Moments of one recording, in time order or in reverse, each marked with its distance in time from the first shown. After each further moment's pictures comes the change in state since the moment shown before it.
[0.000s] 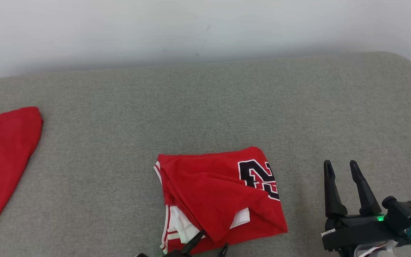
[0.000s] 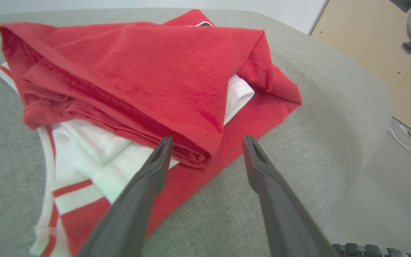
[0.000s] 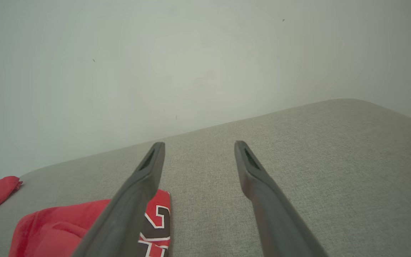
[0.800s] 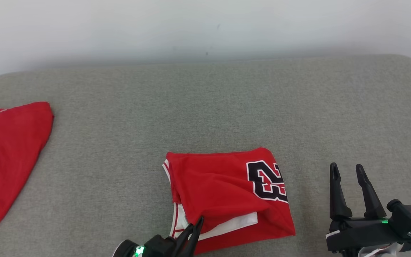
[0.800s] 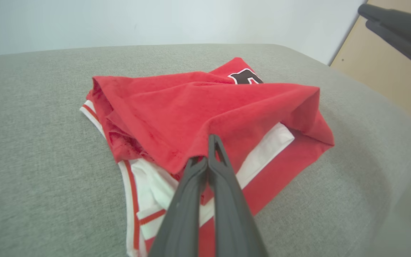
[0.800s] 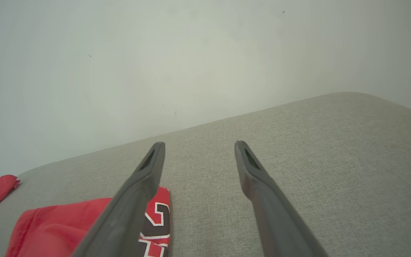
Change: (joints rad) left arm -0.017 0.020 0.078 -0.080 -0.013 0.008 0.000; right arm 0.006 0.014 -0.036 0.016 -0.006 0.000 0.000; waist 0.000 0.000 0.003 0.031
